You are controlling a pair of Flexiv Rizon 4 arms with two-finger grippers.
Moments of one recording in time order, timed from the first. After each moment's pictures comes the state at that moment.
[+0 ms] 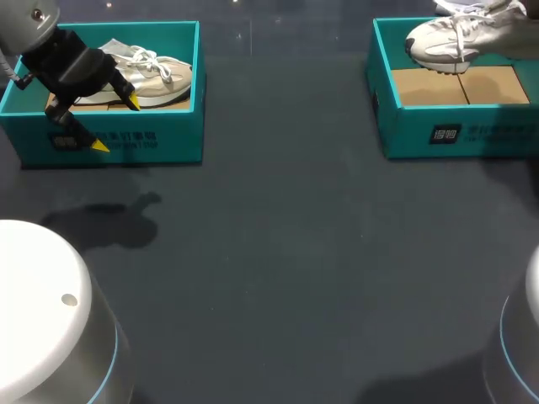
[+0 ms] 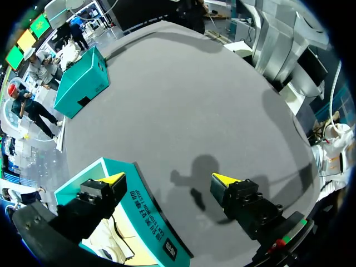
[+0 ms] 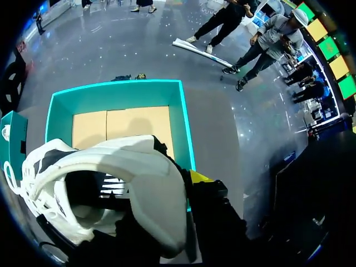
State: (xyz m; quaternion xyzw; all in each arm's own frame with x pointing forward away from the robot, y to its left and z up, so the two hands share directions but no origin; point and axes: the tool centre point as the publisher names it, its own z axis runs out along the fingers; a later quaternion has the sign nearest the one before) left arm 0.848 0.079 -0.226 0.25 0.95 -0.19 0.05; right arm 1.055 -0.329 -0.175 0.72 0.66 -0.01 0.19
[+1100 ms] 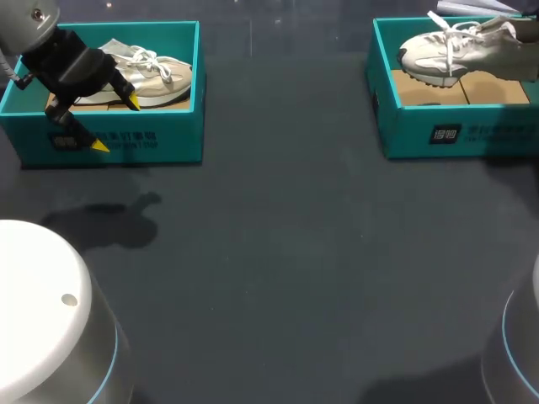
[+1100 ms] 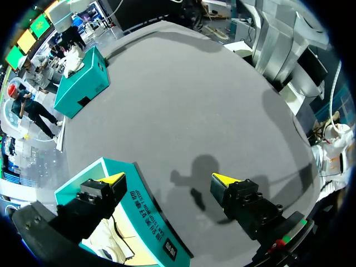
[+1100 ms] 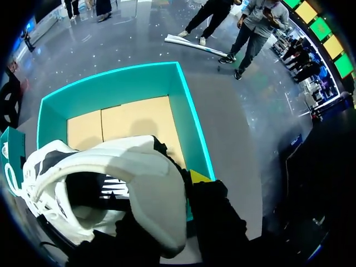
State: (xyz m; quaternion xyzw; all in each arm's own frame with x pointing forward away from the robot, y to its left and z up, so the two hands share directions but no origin) left arm 0.848 0.079 -0.226 0.25 0.95 -0.19 0.05; right arm 1.045 -0.325 -0.227 0.77 0.62 0.00 0.18
